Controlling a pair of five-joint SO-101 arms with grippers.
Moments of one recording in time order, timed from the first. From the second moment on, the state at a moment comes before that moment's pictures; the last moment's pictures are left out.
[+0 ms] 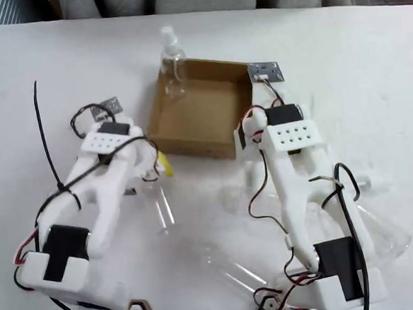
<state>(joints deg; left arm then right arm) 4.4 4.9 27.3 67.3 38.0 -12.7 -6.7 20.7 70.4 -6.2</state>
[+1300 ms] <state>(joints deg) 7.0 4.9 31.2 59.6 38.0 -11.1 -6.7 20.7 70.4 -6.2</state>
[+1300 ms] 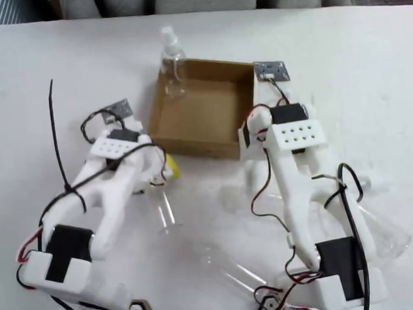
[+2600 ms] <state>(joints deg) 3.4 4.9 31.2 58.1 18.2 -8.1 5.7 22.2 65.8 -8.6</state>
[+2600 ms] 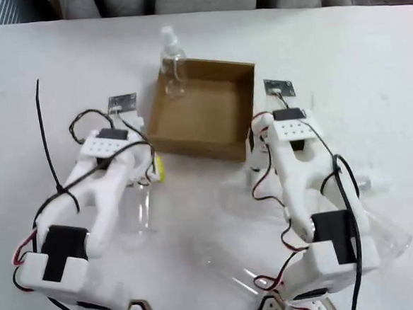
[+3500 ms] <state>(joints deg) 2.3 4.9 31.2 58.1 18.2 8.8 6.1 10.3 75.4 2.7</state>
